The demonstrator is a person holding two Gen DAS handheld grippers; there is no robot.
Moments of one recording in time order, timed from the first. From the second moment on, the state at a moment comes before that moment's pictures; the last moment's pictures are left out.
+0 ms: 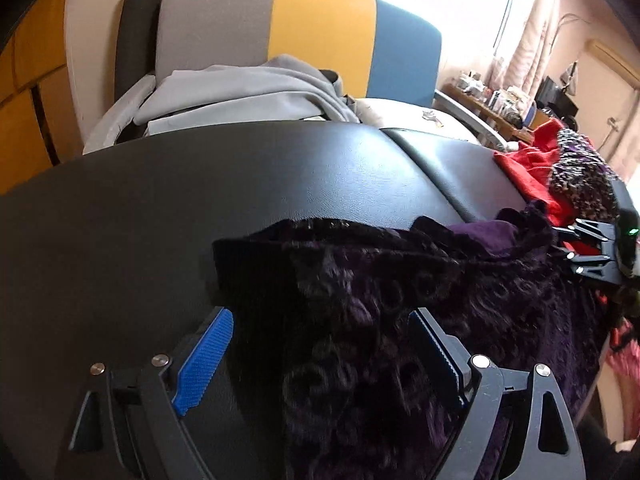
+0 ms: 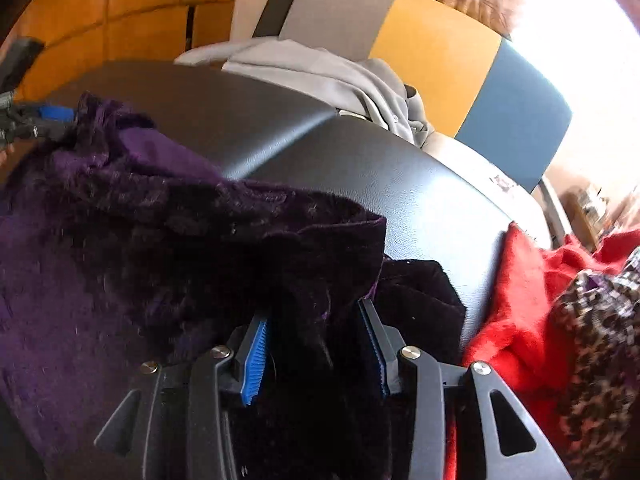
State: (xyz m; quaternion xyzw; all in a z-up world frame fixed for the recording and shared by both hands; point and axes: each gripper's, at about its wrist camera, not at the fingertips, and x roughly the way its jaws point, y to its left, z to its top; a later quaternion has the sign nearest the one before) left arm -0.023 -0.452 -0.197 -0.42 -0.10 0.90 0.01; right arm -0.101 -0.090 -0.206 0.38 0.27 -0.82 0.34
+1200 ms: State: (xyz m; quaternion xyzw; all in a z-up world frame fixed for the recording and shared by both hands) left arm -0.009 -0.456 -0.162 -0.33 -0.19 0.92 -0.04; right arm -0.185 -0.014 -0.207 0.46 -0.01 -0.83 0.32
